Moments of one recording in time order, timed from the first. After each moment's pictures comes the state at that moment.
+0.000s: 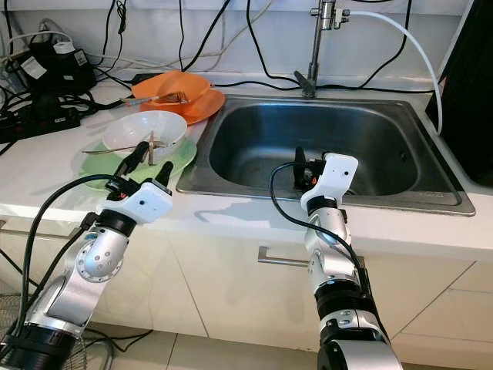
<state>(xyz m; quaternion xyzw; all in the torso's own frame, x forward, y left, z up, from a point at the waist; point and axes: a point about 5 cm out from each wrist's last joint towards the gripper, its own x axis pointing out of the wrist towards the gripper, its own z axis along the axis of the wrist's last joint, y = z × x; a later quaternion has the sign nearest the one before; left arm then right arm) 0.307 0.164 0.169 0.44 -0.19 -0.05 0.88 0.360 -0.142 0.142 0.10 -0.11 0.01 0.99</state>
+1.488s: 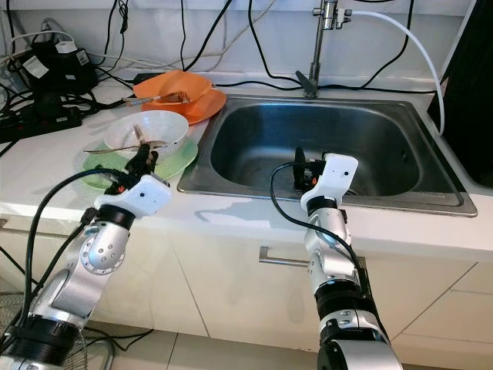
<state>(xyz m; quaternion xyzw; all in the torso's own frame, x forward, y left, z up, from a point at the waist) 0.317 0.167 0.174 0.45 -0.19 -0.01 0.87 0.359 -0.141 0.141 0.10 -0.10 0.01 0.99</state>
